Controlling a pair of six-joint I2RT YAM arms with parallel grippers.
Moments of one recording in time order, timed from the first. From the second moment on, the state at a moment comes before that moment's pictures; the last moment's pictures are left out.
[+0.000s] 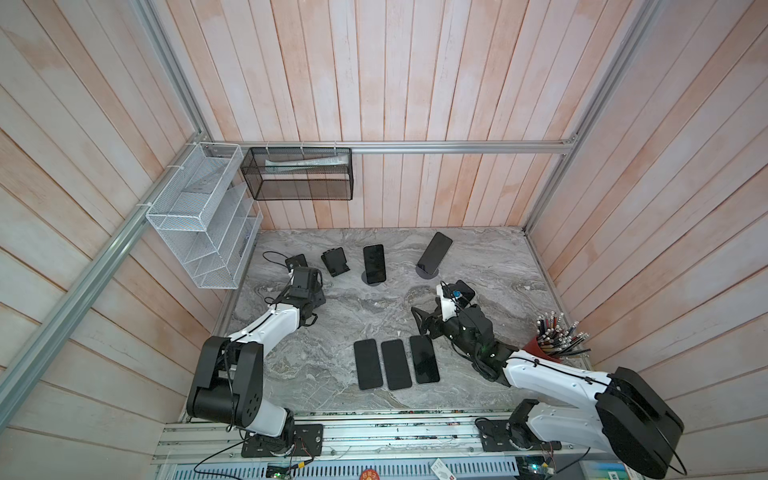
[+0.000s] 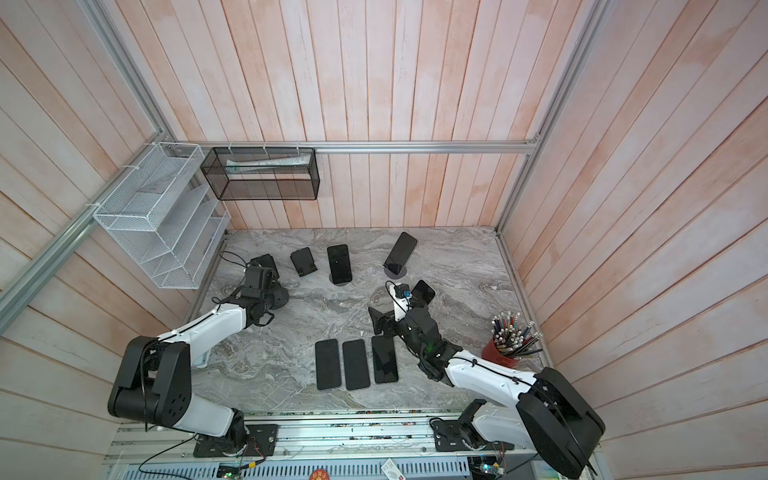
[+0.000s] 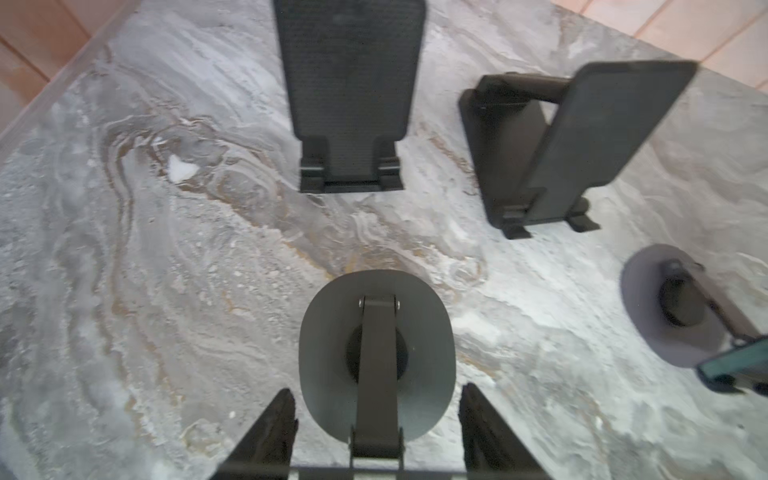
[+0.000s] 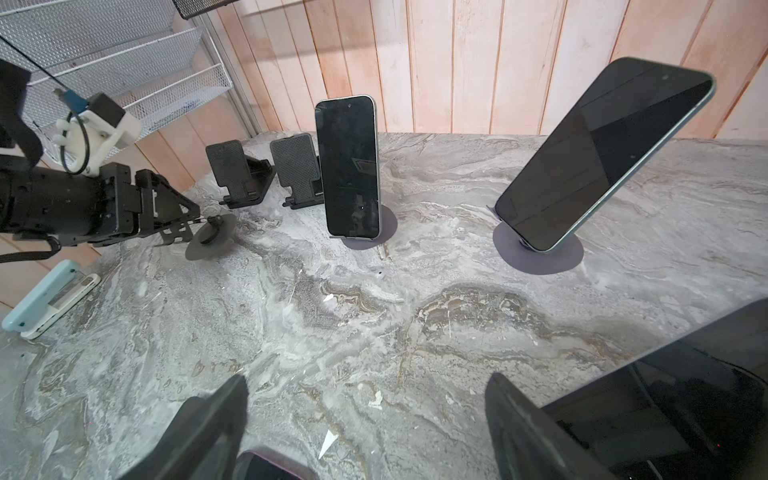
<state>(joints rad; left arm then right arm) -0.19 1.53 0.89 -0.19 -0.25 -0.47 0.75 1.20 0.44 0.49 0.13 0.28</state>
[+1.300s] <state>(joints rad) -0.25 1.18 1.24 -0.36 -0.05 -0.39 0.87 1.09 0.67 0.20 0.29 0.29</state>
